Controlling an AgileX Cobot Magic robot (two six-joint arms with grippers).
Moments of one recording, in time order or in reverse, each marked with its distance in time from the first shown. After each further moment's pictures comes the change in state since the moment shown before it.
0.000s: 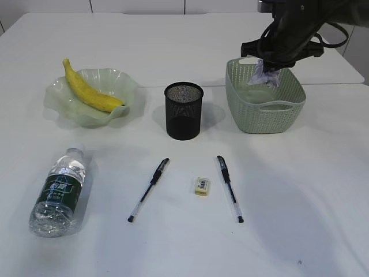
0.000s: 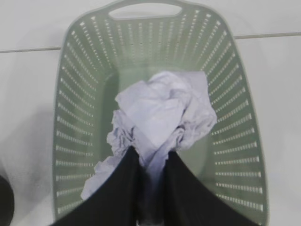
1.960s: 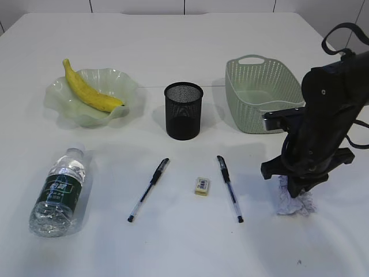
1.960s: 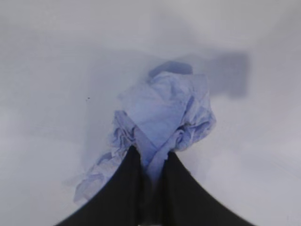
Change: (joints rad) left arm 0.000 0.000 0.000 0.037 -0.034 0.000; right arm 0.056 -0.220 0.706 0.195 0.093 -0.241
